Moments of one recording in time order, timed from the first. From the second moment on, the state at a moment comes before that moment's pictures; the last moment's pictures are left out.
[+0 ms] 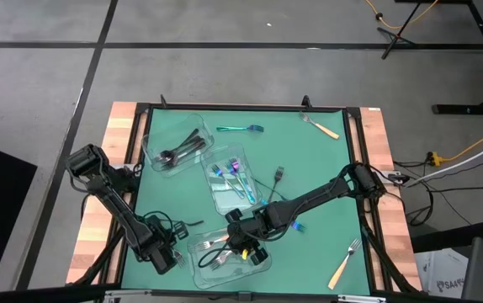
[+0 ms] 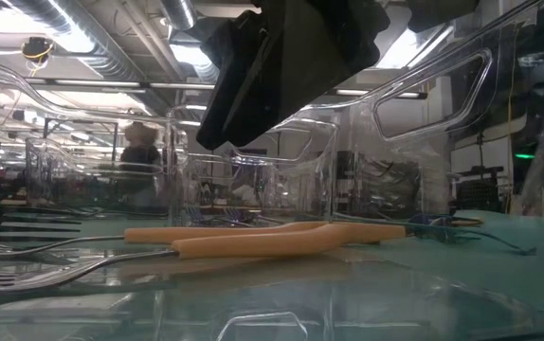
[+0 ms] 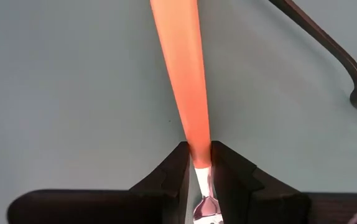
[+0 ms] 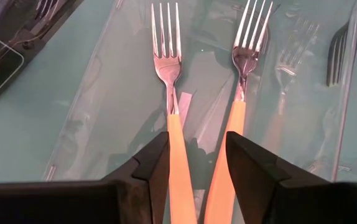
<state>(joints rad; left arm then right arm) -0.87 1.70 0.96 -0.79 -0.08 -2.99 0.39 2.13 1.67 -0.52 -0.09 -0.21</state>
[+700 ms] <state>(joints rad) -0.86 1.70 0.96 -0.80 -0.04 -2.94 0.39 2.13 1.67 -0.52 -0.09 -0.21</state>
